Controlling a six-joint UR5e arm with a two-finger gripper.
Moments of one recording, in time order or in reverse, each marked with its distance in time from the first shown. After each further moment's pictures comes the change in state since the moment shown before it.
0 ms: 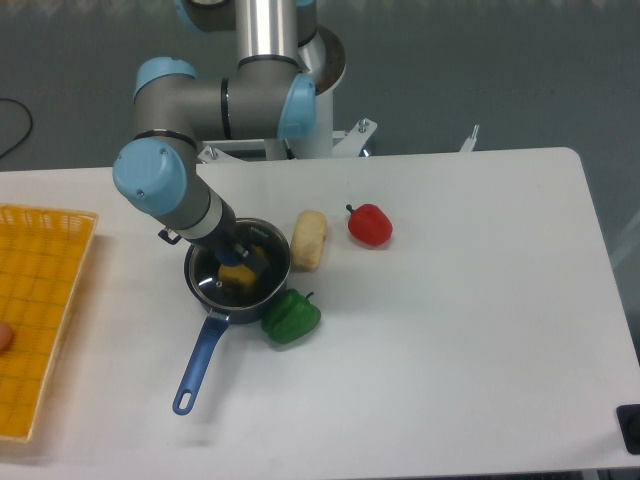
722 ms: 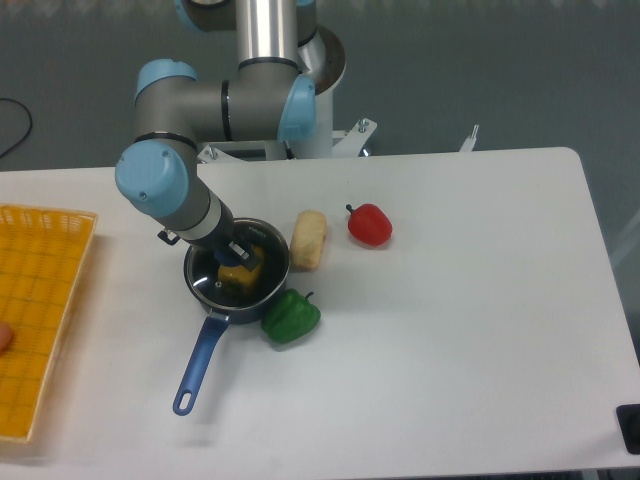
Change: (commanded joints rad) arm -0.028 -0.015 -0.066 0.040 0.009 -0.012
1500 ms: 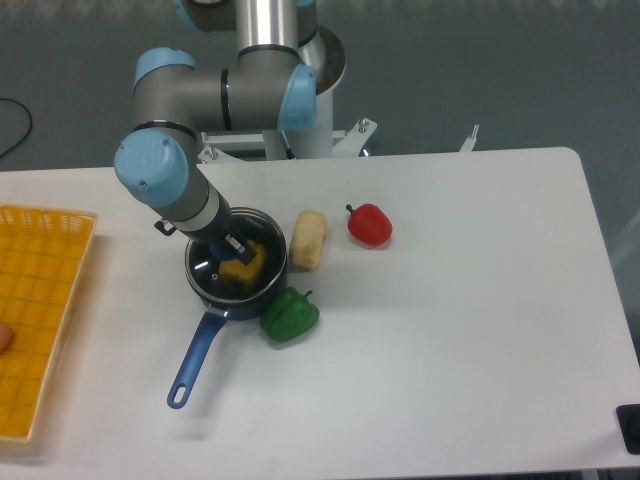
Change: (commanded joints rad) arm 0.011 0.025 0.000 -0.015 -0.038 0.032
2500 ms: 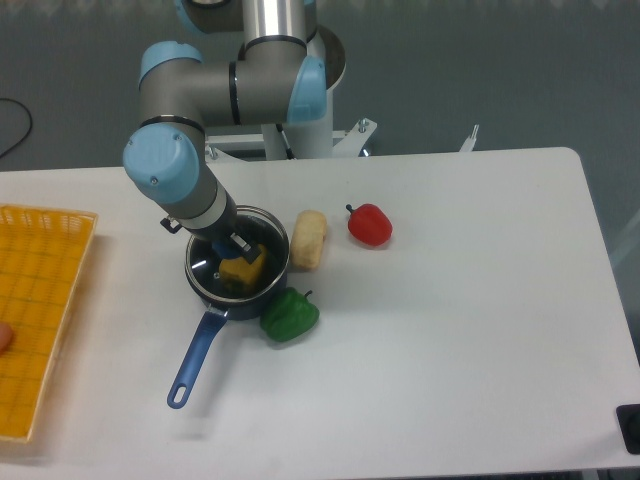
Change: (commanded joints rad) arm 0.002 0.018 0.011 -0.046 -0.021 0.005
